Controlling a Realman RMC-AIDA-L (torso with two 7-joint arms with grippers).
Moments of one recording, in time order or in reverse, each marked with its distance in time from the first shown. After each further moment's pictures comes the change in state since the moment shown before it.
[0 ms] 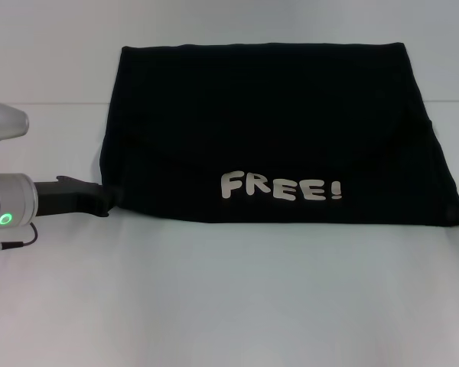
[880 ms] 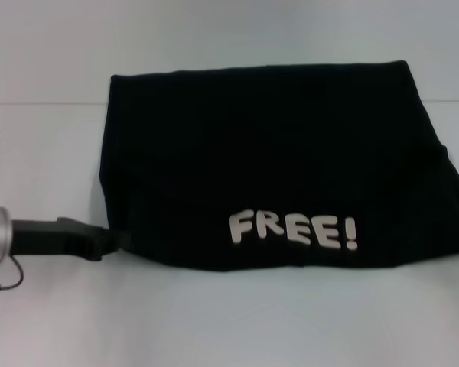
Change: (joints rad) left arm 0.065 0.007 -0.065 0.118 0.043 0.396 -0.089; right arm -0.151 -0.004 0.068 -0.131 0.089 -0.315 -0.097
